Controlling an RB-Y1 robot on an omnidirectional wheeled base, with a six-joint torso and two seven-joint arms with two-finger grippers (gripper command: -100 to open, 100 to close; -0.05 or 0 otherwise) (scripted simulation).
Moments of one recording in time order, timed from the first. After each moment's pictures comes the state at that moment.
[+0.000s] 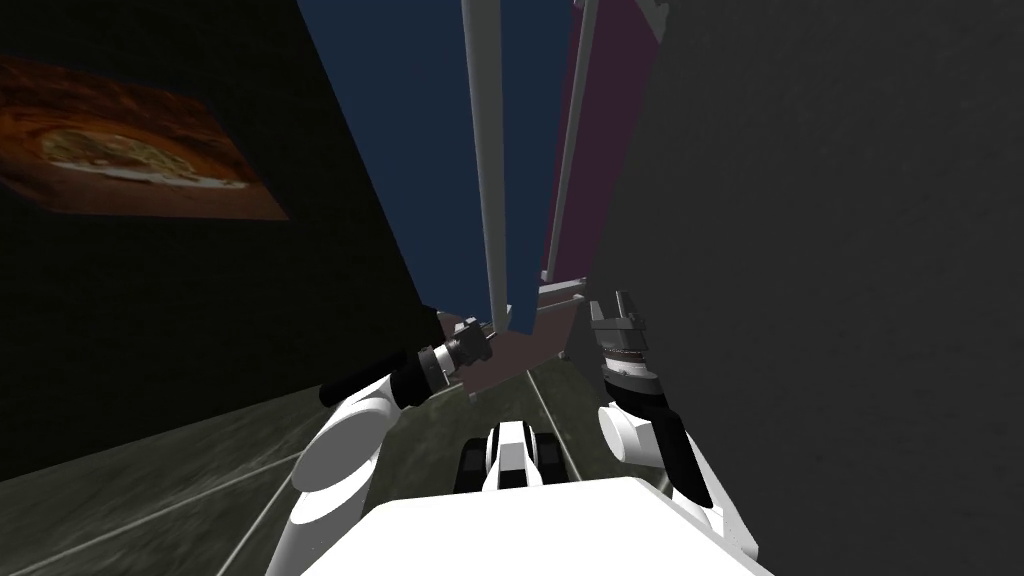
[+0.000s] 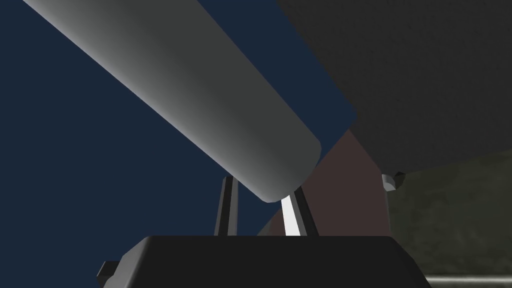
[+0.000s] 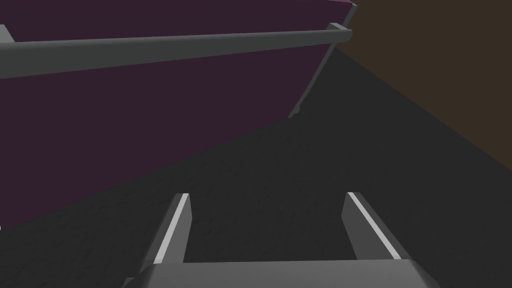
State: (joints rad) left arm 0.12 0.14 -0.03 -2.55 0.99 1.04 0.32; right arm 0.45 -0.02 0.01 -2.39 0.01 -0.39 -0.07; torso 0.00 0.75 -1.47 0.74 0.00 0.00
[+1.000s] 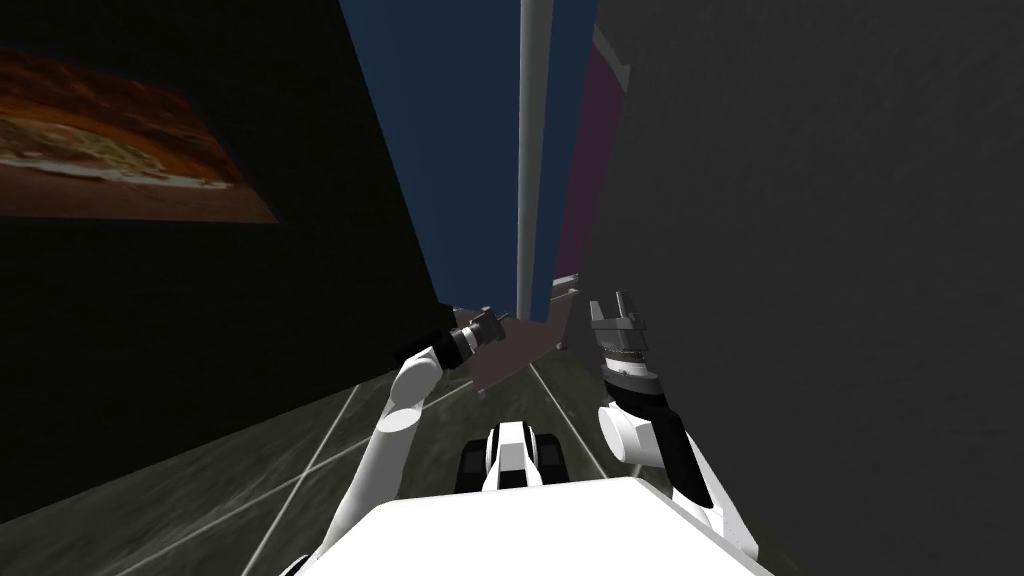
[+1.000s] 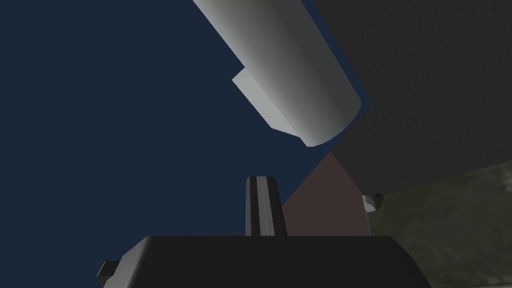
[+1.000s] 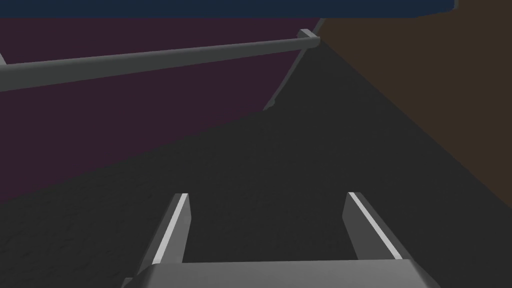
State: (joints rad) left arm -0.08 0.12 -0.11 -2.27 0.97 0.89 0.33; right arm 0.45 -0.02 0.01 -2.39 0.01 -0.39 -0.07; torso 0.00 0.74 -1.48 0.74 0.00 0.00
